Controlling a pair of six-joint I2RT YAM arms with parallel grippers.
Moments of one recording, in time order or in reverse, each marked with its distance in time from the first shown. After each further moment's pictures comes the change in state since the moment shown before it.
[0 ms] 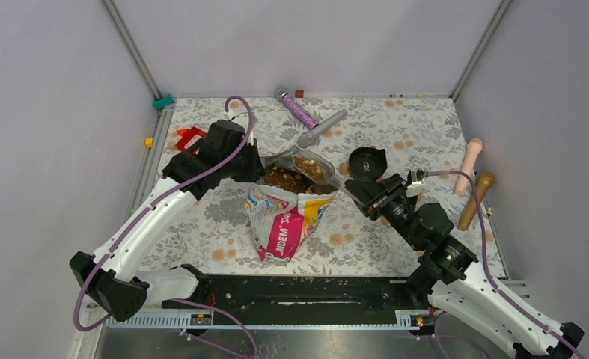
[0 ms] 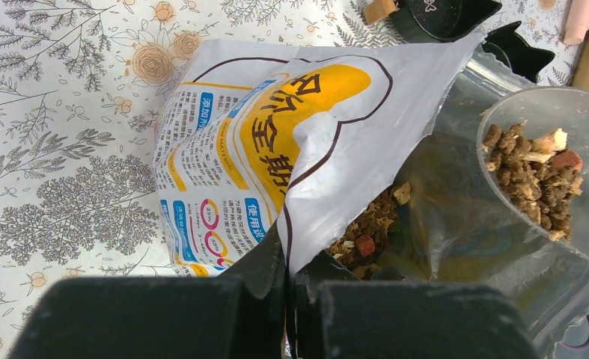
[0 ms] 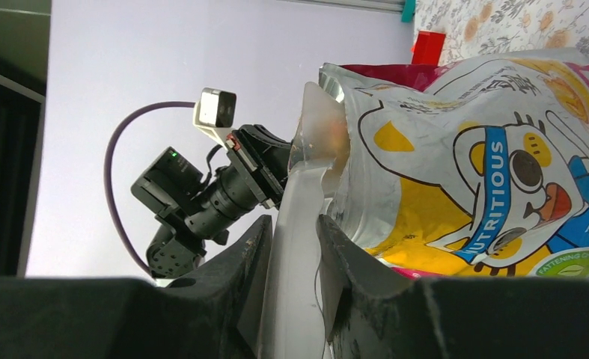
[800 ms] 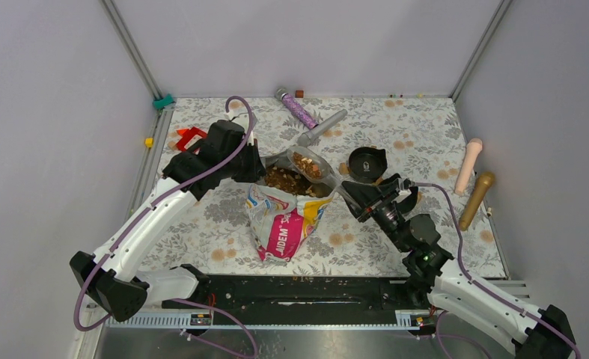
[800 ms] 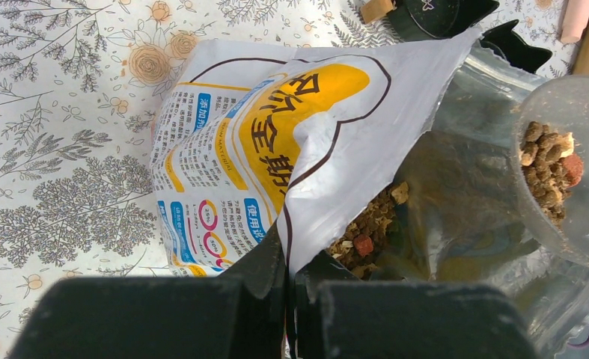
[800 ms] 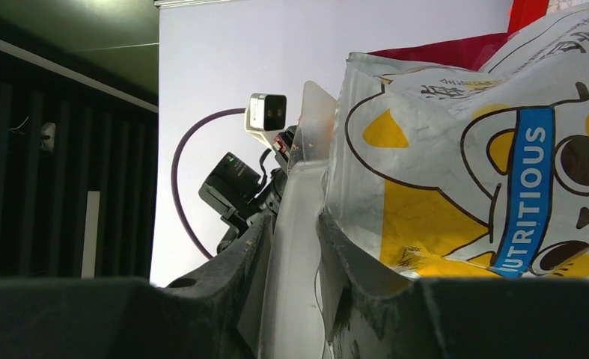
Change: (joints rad) left arm 0.000 0.000 -0.005 0.007 0.008 0.000; right arm -0.001 0.075 -0.275 0.534 -0.019 0.260
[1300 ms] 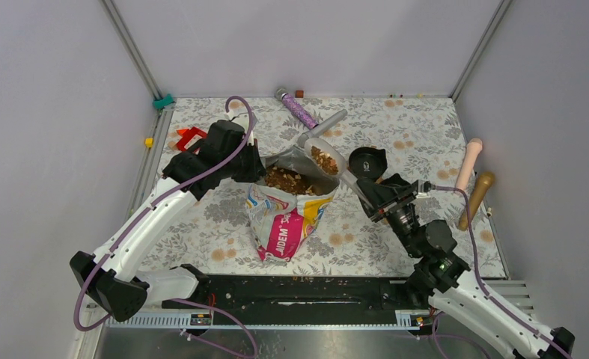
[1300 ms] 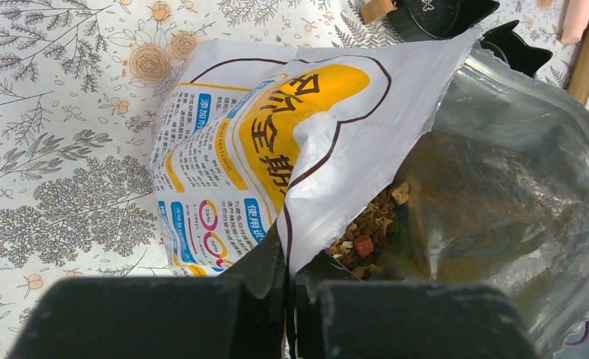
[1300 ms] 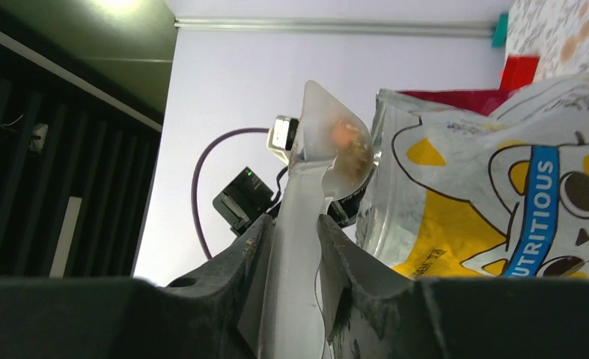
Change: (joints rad) left arm 0.000 0.000 0.000 0.000 -0.001 0.000; right arm 0.000 -0.187 0.043 -0.188 0.090 -0.102
